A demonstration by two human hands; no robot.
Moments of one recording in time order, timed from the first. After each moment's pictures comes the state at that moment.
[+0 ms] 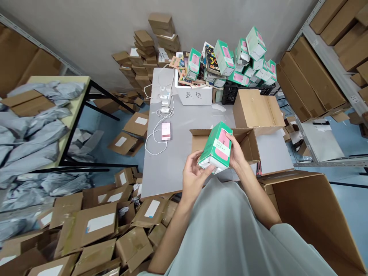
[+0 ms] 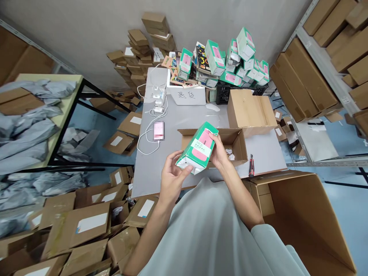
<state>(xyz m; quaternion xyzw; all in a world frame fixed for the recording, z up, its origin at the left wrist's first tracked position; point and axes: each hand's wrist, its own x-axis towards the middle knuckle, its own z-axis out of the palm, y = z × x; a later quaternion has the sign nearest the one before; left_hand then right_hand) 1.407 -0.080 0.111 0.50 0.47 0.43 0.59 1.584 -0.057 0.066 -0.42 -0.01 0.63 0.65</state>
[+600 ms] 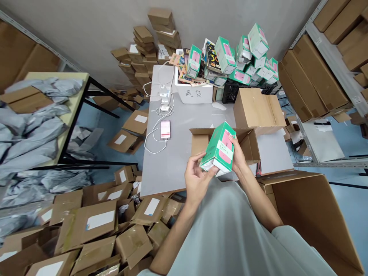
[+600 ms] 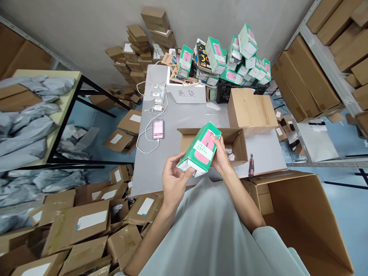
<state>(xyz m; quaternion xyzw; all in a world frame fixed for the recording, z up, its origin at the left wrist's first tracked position) 1.423 -0.093 0.114 0.50 0.49 0.47 0.54 1.581 -0.070 0.069 -0.43 -0.03 0.58 0.69</state>
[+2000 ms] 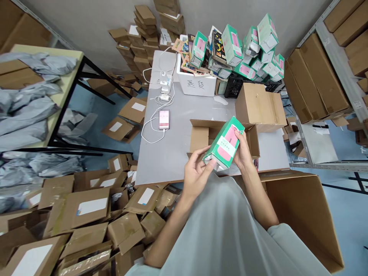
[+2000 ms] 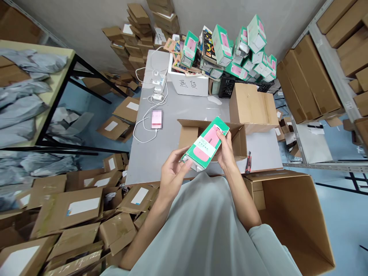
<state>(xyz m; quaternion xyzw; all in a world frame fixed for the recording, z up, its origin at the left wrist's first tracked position) 1.417 -0.101 0.129 0.51 0.48 0.41 0.59 1.597 -0.086 0.073 -0.49 -0.07 0.54 0.69</state>
